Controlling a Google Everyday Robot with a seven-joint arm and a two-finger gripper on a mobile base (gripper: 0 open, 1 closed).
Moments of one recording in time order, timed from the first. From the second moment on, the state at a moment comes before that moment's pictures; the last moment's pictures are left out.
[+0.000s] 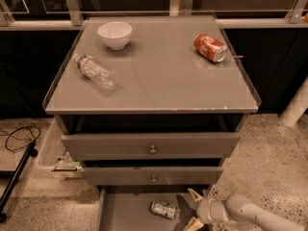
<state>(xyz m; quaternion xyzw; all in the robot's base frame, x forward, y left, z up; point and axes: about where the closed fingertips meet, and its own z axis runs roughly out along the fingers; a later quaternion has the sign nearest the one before) 0.460 -0.171 0.226 -0.57 0.72 0.21 0.36</state>
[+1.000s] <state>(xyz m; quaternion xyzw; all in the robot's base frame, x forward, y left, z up) 0.473 -0.121 0.193 -0.57 0.70 0.22 0.36</state>
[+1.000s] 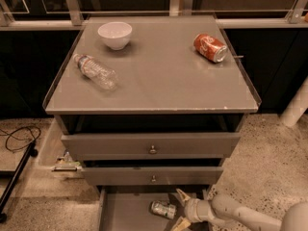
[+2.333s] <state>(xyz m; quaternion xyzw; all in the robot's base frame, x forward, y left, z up) 0.480 -0.090 0.132 -0.55 0.71 0.24 0.36</state>
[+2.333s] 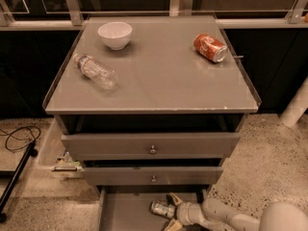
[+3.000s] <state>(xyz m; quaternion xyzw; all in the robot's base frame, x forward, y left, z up) 0.480 -0.090 0.132 -0.55 0.71 0.24 0.36</state>
